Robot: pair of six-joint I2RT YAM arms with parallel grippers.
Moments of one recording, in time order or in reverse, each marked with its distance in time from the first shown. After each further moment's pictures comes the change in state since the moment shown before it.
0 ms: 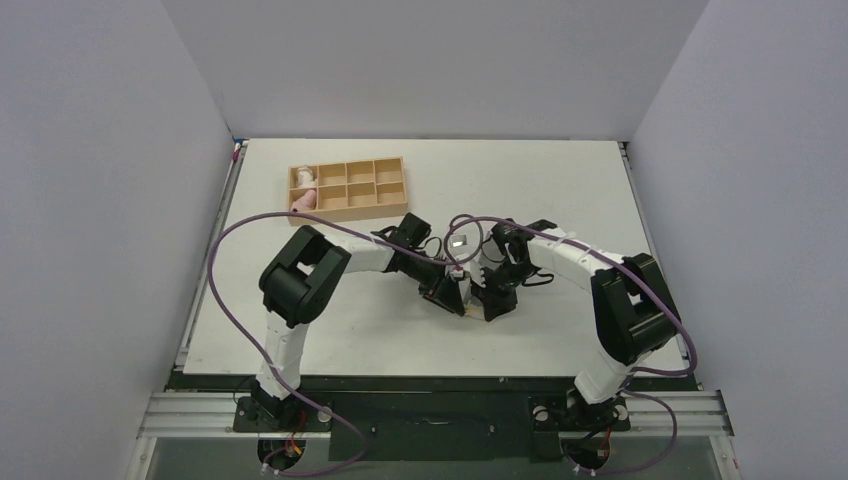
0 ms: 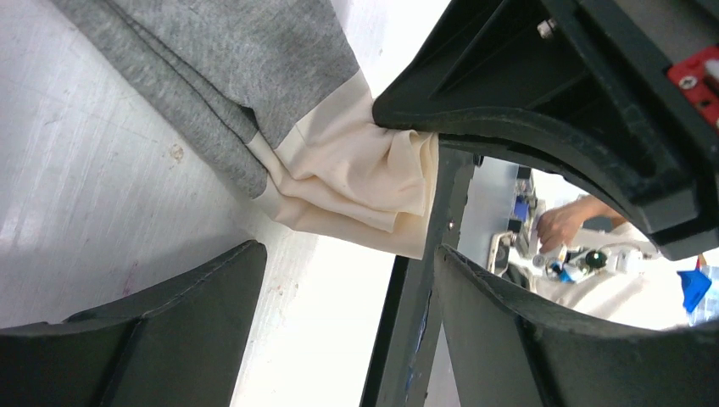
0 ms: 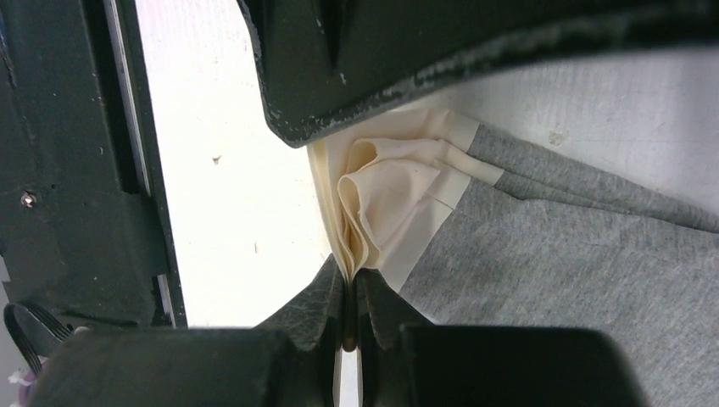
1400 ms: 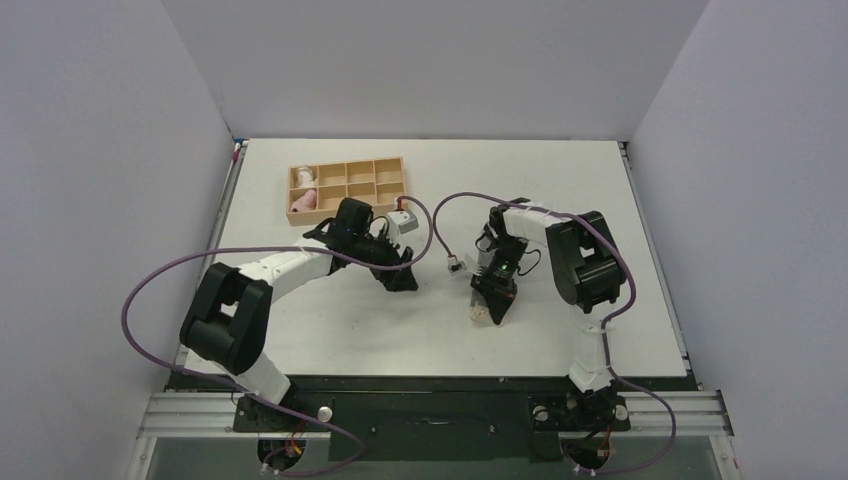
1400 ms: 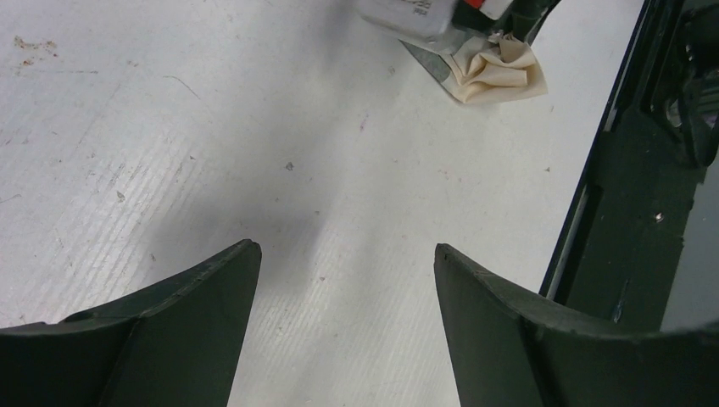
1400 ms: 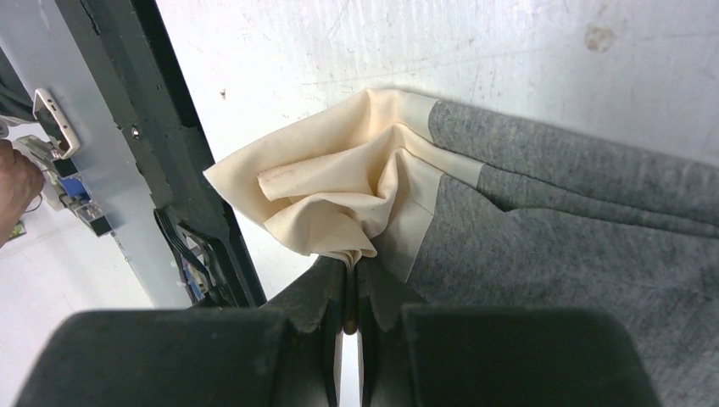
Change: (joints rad) left arm 0.190 -0.447 -0.218 -0.107 -0.324 0.468; right arm -0.050 0.417 0.332 -0.388 0.033 -0.008
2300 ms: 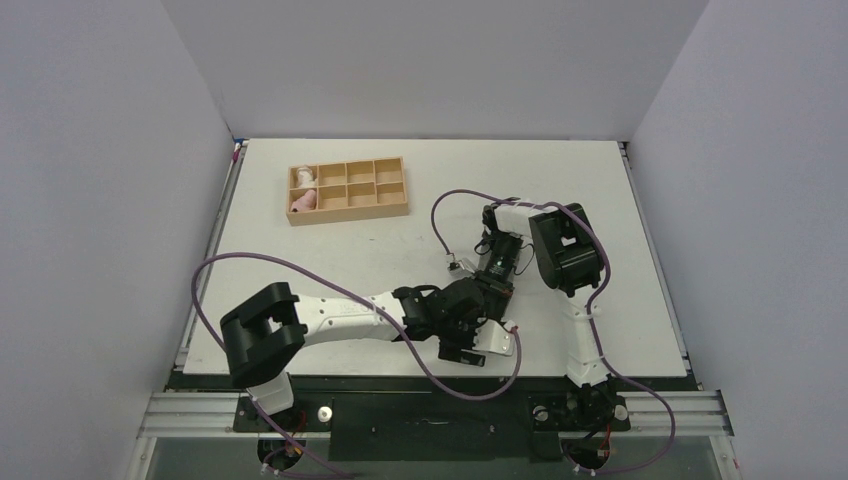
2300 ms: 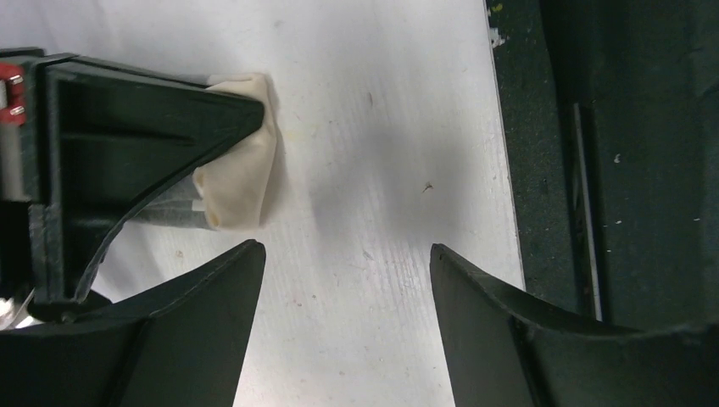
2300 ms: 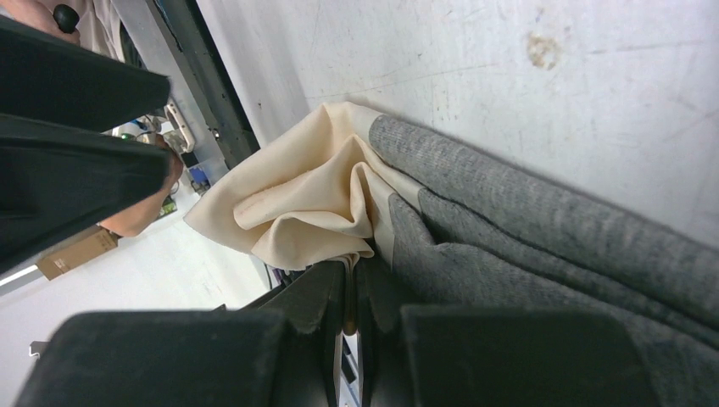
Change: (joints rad) left arm -0.741 0.101 0.121 -0.061 -0.571 0.465; right arm -0.012 0.214 0.158 -0.189 -0.055 0.064
